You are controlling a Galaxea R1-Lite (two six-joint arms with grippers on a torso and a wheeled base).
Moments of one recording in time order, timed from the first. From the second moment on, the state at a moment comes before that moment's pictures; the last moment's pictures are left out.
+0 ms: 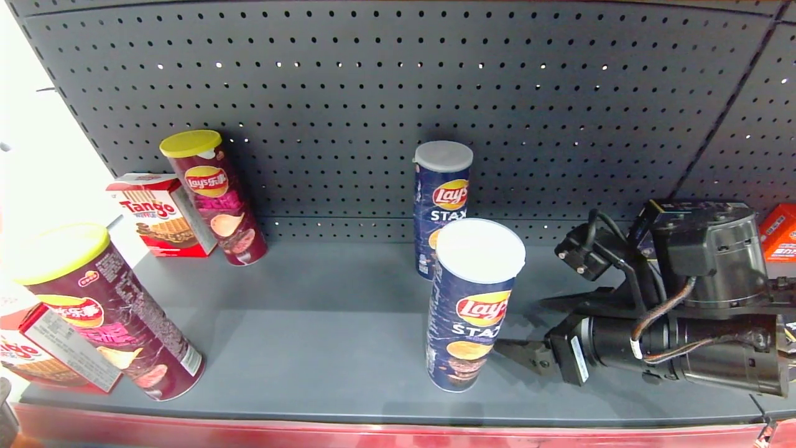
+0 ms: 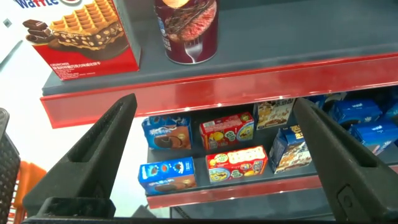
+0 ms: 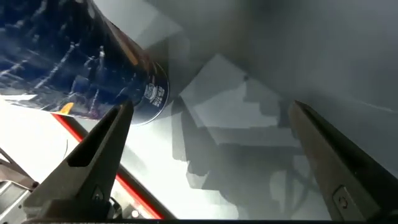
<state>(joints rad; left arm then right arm) -0.01 0.02 0.00 0.01 -0.10 0.08 0.66 1.51 -0.79 -0.22 0.02 -0.02</state>
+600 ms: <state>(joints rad) -0.01 0.02 0.00 0.01 -0.10 0.08 0.62 1.53 -0.84 -0.22 0.02 -0.02</state>
